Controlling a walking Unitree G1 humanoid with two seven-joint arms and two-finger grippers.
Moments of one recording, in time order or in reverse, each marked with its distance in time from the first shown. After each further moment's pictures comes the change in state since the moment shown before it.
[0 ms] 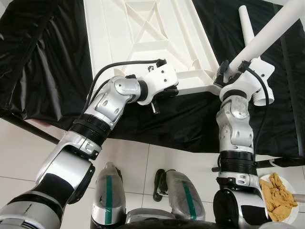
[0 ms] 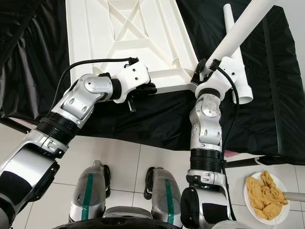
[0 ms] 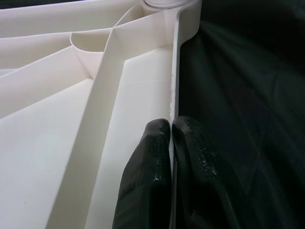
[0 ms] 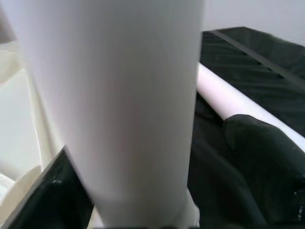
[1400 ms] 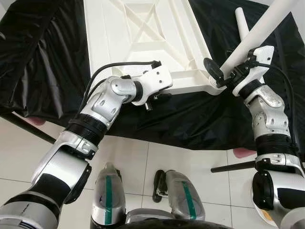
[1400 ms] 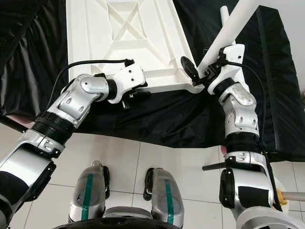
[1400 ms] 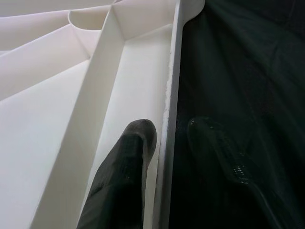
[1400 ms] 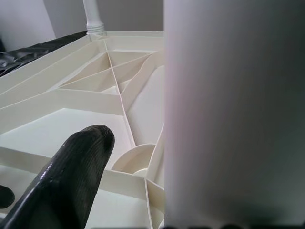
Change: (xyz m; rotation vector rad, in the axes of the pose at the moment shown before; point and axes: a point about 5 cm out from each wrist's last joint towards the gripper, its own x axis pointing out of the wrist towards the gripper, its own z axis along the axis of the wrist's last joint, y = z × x) left arm -0.003 0.001 -0.008 0.004 0.066 0.005; right arm 0.027 -0.012 0.004 -0.115 0.016 0.804
